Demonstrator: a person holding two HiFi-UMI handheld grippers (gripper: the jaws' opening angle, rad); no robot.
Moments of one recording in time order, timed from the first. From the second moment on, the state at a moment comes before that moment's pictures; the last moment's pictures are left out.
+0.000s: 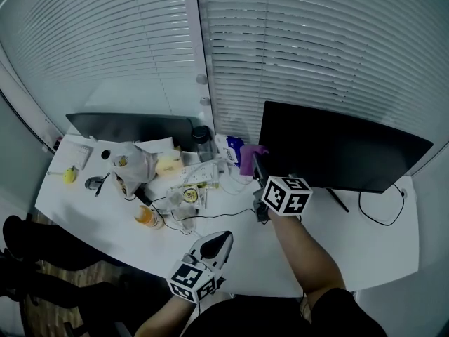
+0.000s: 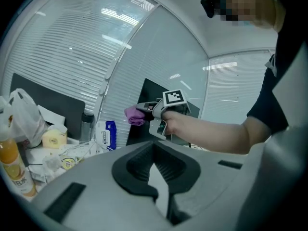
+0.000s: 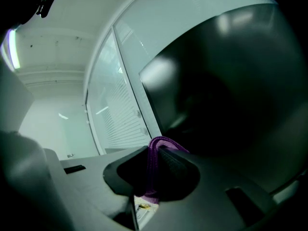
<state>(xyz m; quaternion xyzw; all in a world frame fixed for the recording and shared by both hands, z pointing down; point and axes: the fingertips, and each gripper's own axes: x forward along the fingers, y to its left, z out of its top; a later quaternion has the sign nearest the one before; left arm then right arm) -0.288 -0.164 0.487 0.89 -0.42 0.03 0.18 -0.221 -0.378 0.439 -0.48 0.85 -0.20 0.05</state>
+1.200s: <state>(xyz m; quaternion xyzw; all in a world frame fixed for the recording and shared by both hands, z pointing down) -0.261 -0.184 0.405 0.91 -0.39 -0.02 0.11 -0.192 -0.375 0.274 -0.49 0.86 -0.08 0.11</state>
